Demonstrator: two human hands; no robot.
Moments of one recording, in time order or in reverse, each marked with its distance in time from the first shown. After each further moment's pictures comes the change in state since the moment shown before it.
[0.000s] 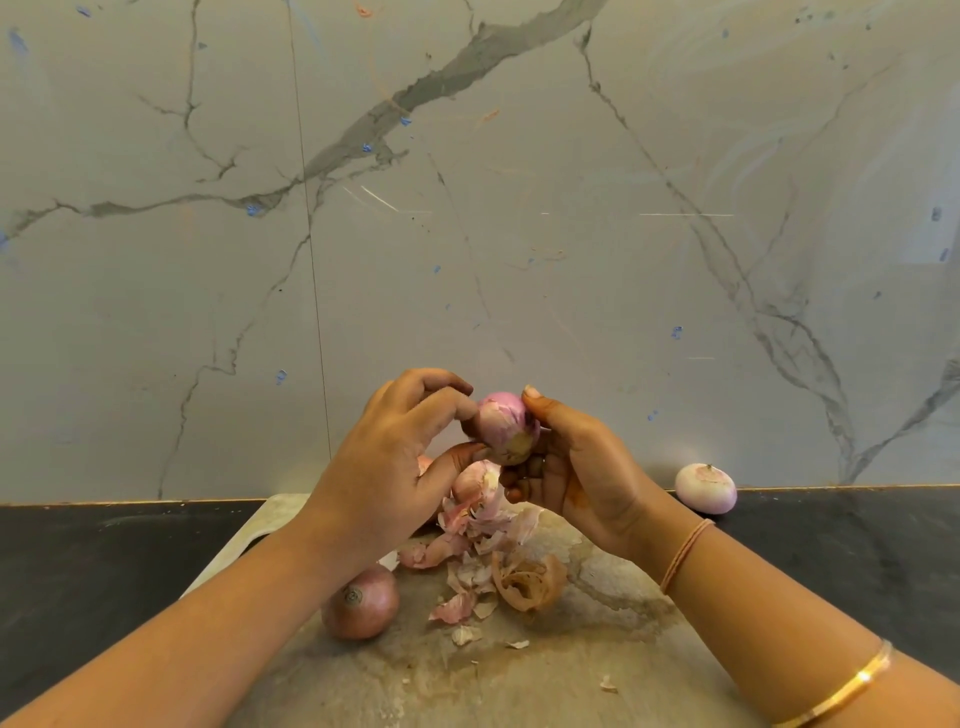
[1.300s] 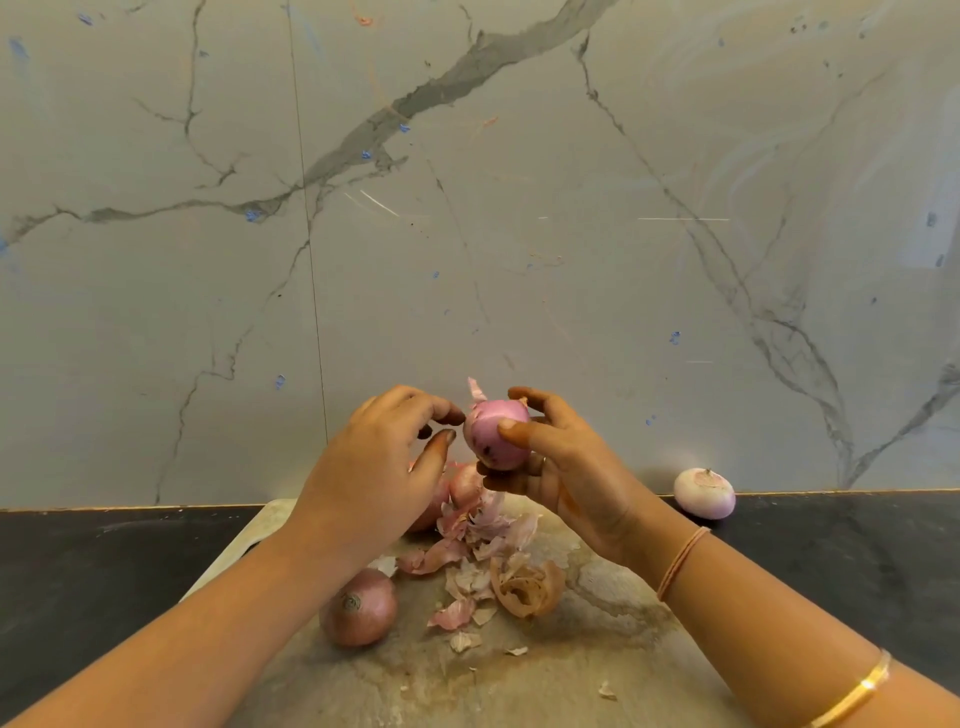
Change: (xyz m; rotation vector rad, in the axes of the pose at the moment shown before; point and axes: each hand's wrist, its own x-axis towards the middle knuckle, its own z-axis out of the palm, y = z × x) left_hand 0.003 0.007 -0.005 0.094 0.003 -0.172; right_hand 0.006 0.004 -0.005 -0.096 -0.038 -0.123
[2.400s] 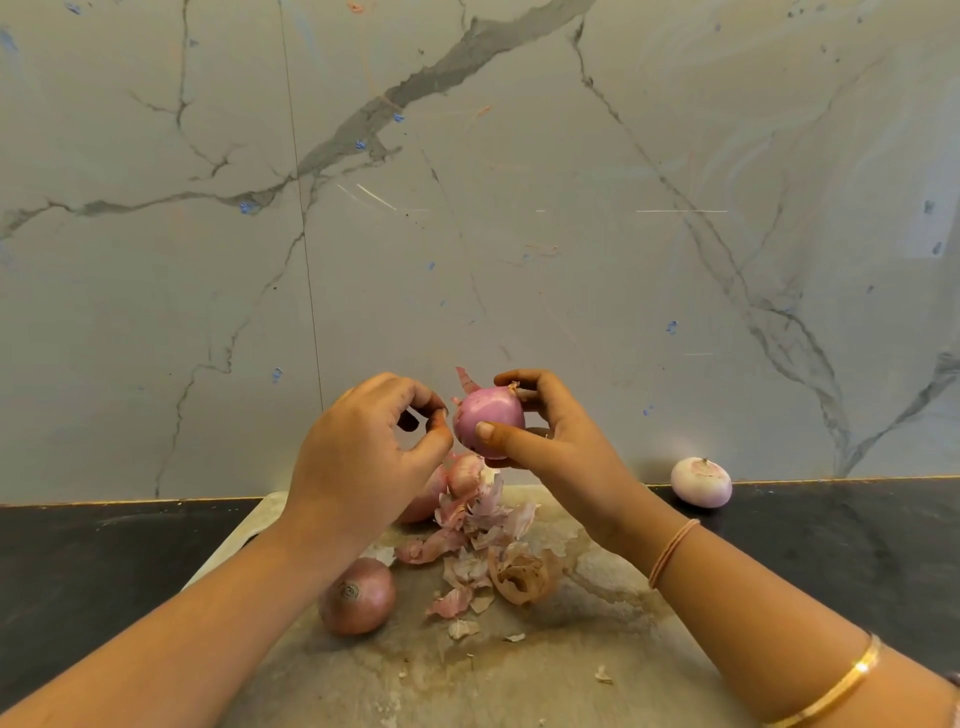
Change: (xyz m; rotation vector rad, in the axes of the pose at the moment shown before) left_hand -0.001 0.008 -0.005 0.003 0.127 -0.087; right_hand -0.005 -0.002 0.005 -0.330 0.048 -0.231
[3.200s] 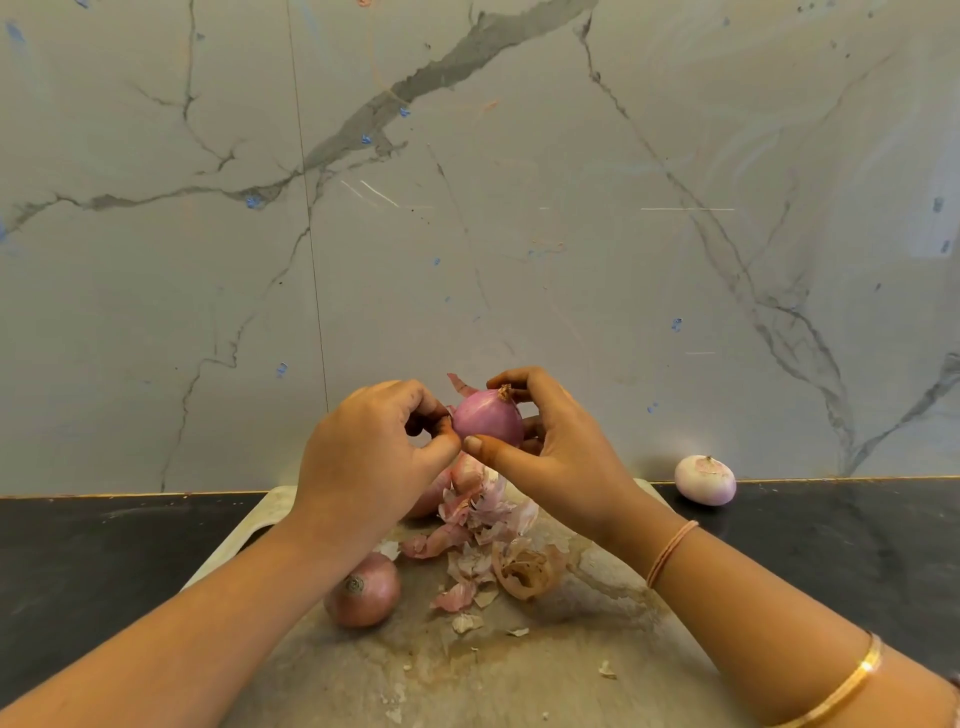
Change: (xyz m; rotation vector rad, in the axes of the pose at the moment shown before) left_hand -0.002 0.001 0.003 0.044 0.002 -0.025; right_hand -0.003 0.002 0.005 -0.286 0.012 -0.161
